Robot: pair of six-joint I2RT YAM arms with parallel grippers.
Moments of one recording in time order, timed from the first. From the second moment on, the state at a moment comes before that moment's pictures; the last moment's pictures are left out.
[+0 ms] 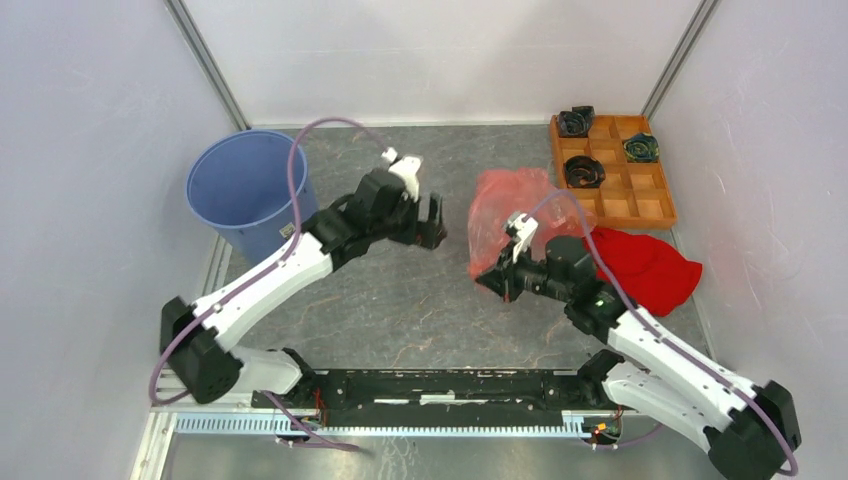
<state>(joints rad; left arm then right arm) -0.75 1.39 1.29 -0.48 -0.02 -0.38 0.65 0.82 0.61 -0.12 -0.35 0.21</state>
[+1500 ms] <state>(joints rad) -0.81 1.10 0.70 -0.19 0.26 -0.59 0.97 1.01 0.46 -0.16 0.46 0.11</state>
